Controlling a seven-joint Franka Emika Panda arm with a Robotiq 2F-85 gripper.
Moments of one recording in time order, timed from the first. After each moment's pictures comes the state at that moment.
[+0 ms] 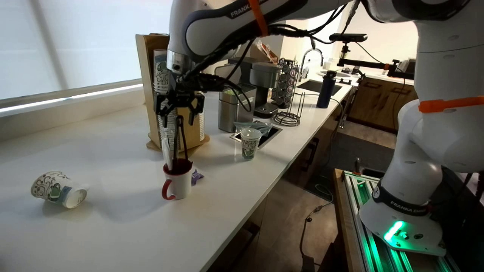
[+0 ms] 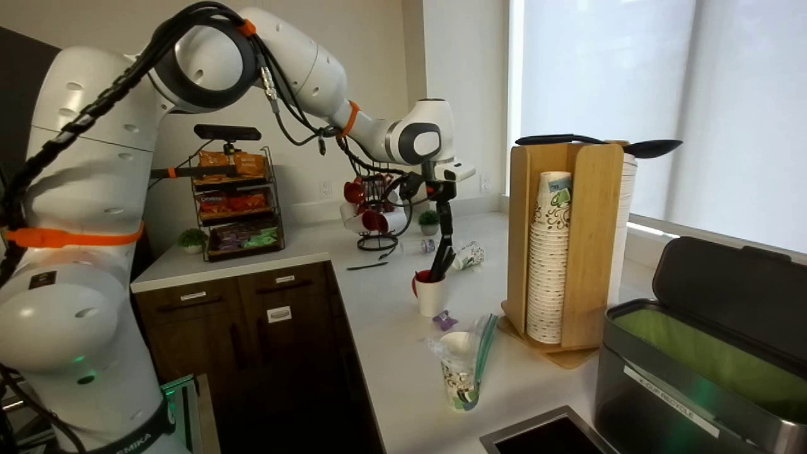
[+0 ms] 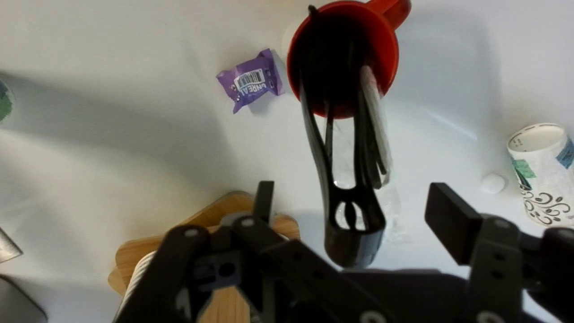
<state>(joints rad) 0.06 0.33 0.03 -1.75 0.02 2.25 0.70</state>
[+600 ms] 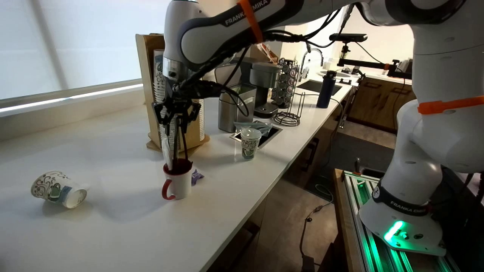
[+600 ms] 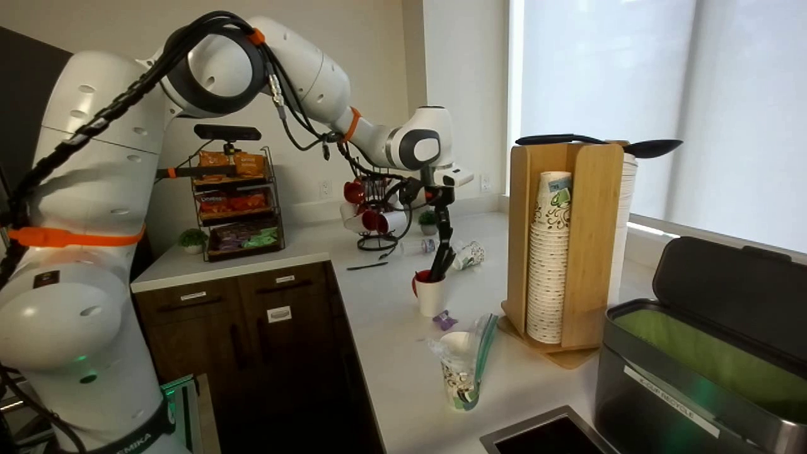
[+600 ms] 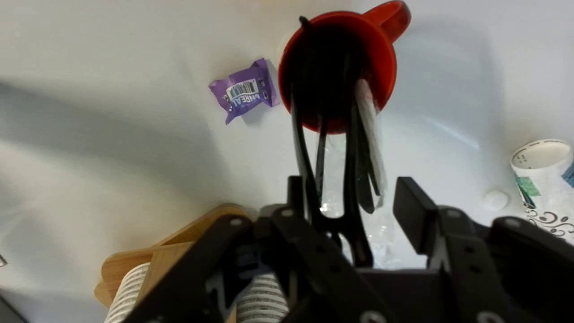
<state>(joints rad) 0.09 0.37 0.02 -1.73 0.02 2.25 0.70</state>
